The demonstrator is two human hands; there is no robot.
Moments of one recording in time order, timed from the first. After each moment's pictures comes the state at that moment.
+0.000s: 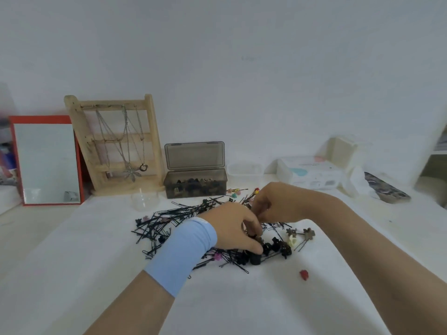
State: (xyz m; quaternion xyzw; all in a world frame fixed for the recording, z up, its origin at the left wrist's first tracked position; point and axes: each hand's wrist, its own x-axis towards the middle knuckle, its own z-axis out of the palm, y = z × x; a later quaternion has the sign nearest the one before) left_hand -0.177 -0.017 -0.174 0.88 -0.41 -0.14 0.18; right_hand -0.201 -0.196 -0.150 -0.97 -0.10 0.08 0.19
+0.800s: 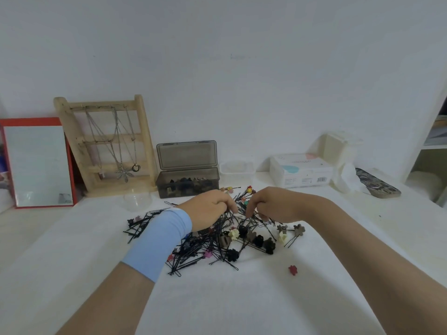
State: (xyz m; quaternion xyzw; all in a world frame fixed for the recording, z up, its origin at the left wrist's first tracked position) left_hand -0.155 -0.004 -0.170 0.90 -0.34 -0.11 0.26; right_hand -0.211 -0.205 -0.157 -0.97 -0.05 0.11 0.22
